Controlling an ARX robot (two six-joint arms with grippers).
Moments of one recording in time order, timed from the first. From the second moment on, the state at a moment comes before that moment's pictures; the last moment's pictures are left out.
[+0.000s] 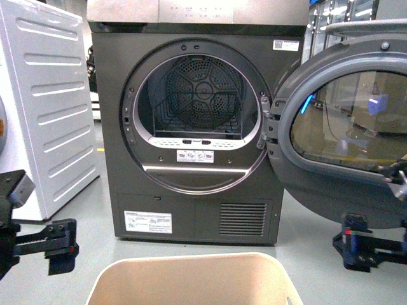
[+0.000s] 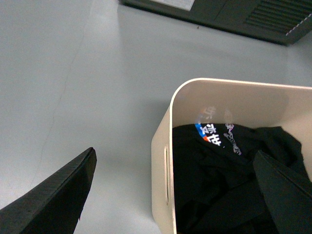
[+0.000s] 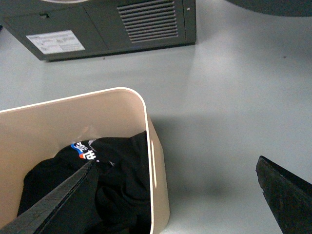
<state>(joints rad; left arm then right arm) 0.02 1.84 0.81 0.40 0.04 -0.14 0.04 1.76 0.76 0.43 -0.11 0.16</state>
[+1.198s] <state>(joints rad) -0.09 2.34 1.09 0.38 -0.08 -0.18 0.11 2.41 1.23 0.27 0.02 0.06</state>
